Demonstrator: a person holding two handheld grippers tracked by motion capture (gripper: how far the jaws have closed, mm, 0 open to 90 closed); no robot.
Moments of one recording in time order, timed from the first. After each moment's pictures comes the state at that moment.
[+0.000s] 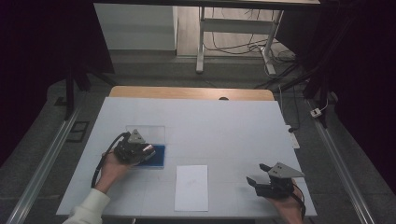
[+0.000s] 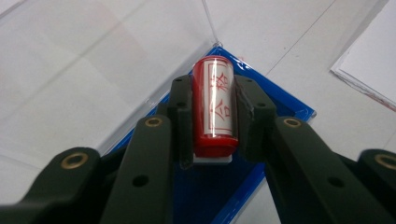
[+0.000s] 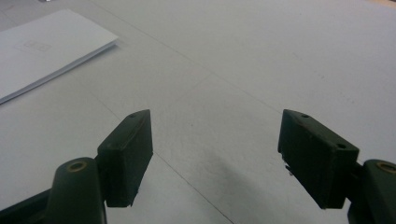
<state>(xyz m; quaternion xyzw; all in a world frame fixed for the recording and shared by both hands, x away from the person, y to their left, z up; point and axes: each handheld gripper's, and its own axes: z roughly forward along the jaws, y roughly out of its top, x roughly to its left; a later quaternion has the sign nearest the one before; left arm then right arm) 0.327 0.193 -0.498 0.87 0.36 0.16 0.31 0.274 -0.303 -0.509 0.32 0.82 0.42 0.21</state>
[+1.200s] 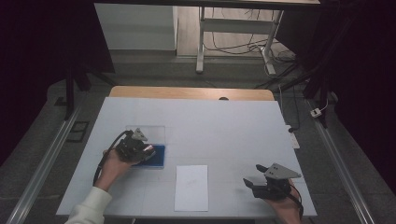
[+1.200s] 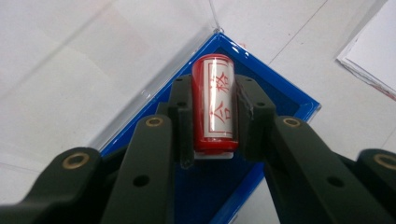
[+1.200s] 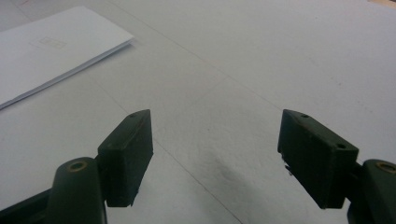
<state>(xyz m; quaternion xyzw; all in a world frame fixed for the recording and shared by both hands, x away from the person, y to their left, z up) 0.337 0.189 -0.498 0.88 0.37 0.13 0.27 0.270 -0.293 -0.508 0.31 0.83 0.41 0.21</state>
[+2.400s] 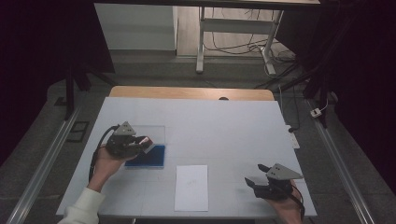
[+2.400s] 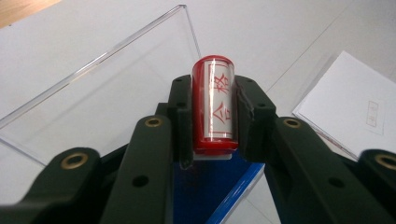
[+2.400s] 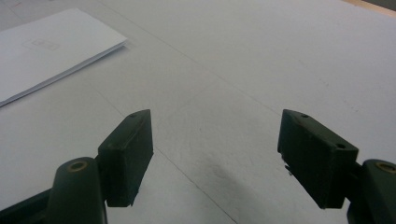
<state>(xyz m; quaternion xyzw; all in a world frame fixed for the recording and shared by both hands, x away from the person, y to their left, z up) 0.322 0.211 -0.466 0.83 0.37 0.14 0.39 0.269 -0.297 -0.506 0.31 0.83 0.41 0.22</state>
